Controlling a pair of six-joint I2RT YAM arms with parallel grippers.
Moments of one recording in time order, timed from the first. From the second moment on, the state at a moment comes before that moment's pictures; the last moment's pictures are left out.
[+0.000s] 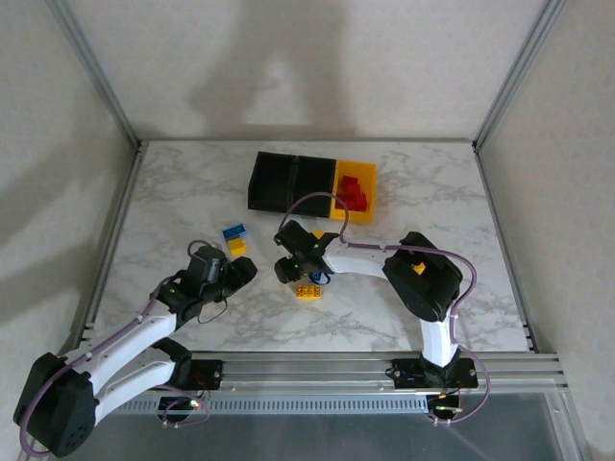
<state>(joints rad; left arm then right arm) -0.46 0.91 0.39 -0.28 0.05 -1.05 0.95 1.93 1.21 -0.35 -0.03 0.37</state>
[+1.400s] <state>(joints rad) -0.61 1.37 0.62 0.06 0.07 -1.08 0.44 1.88 1.48 -0.45 0.09 0.38</state>
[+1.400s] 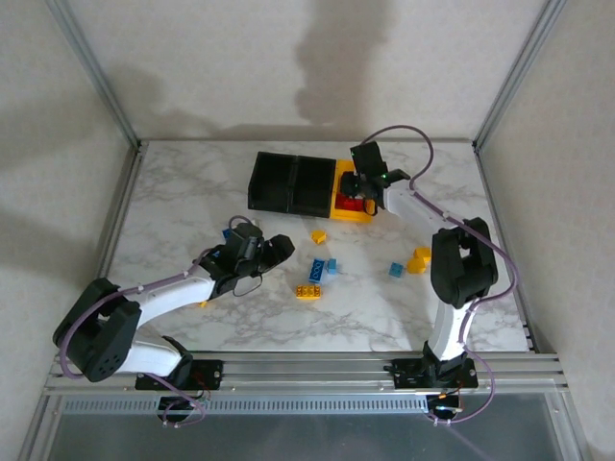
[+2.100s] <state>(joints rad) -0.61 1.38 0.63 0.07 0.07 -1.08 0.38 2.18 1.78 -0.52 0.11 0.39</state>
